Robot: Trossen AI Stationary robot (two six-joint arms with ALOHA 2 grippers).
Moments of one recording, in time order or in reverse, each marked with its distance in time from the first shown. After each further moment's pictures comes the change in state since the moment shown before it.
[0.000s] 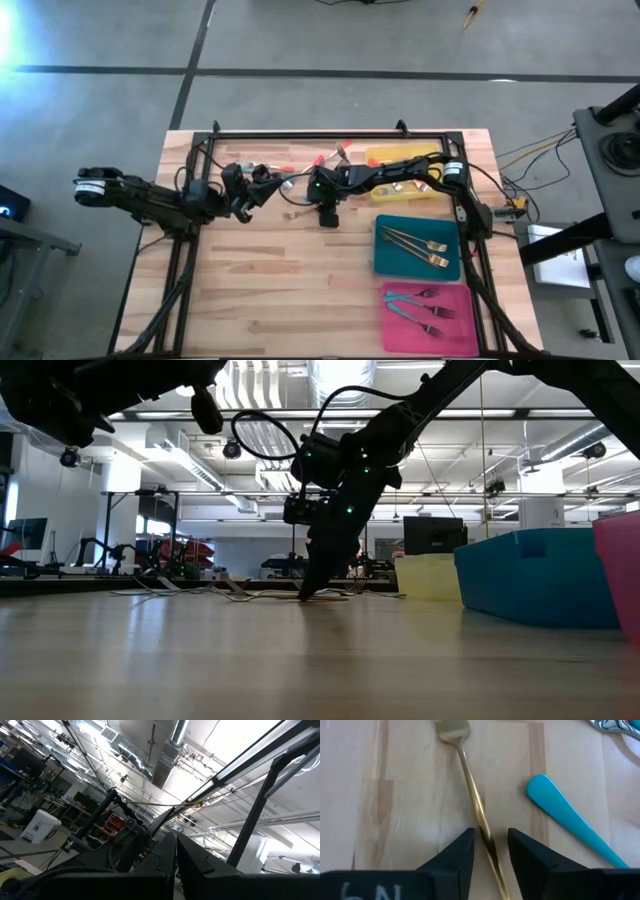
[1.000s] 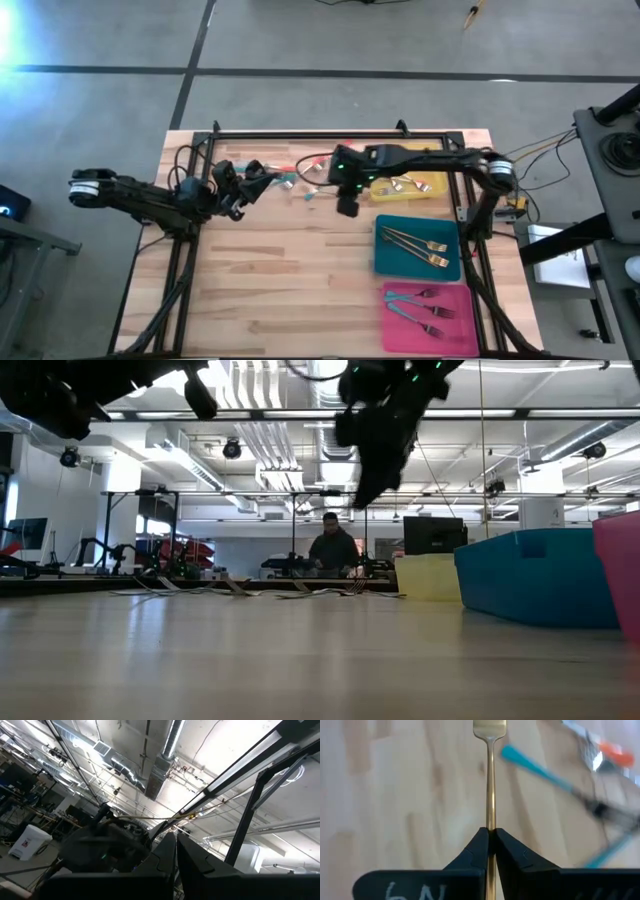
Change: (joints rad) left arm 0.000 -0.071 0.006 0.002 0.001 0.020; right arm -0.028 -0.394 -0.006 -0.405 -0.012 0.212
